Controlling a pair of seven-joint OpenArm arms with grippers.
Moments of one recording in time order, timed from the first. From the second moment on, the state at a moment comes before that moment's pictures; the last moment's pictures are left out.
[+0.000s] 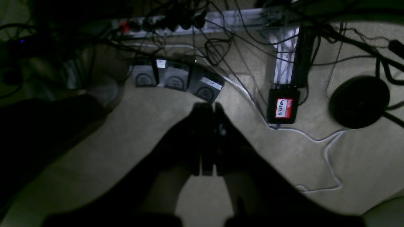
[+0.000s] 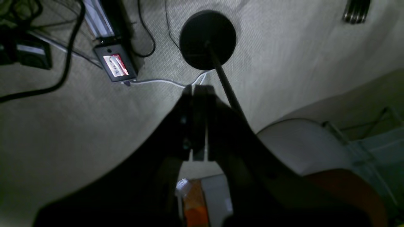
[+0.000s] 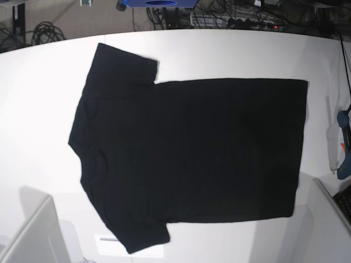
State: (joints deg) left arm 46.1 -12.0 0.8 59.0 -7.5 0.7 1.6; right arm -39.6 2.7 13.5 60.6 0.4 0.8 -22.1
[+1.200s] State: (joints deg) left arm 59.2 -14.8 -13.2 108.0 -26.4 0.7 3.1; right arm -25.2 -3.6 35.8 112.9 34.9 16.3 -55.6
